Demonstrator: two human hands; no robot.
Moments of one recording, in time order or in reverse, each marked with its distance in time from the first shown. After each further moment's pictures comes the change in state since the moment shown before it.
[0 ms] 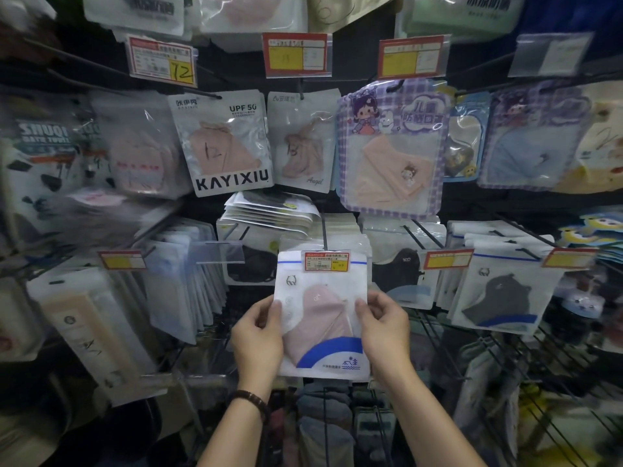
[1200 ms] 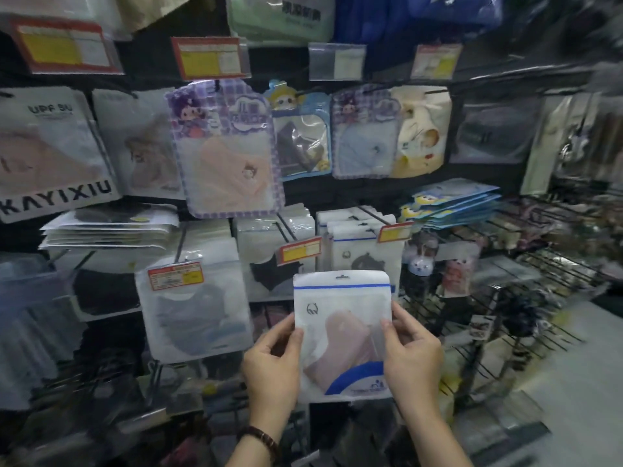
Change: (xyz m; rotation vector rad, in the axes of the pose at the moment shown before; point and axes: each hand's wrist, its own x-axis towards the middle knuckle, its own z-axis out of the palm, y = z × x) left_hand -0.141 0.001 0.145 -0.166 -0.407 0.003; right_hand -0.029 0.035 -0.217 -0.092 0.530 -0.147
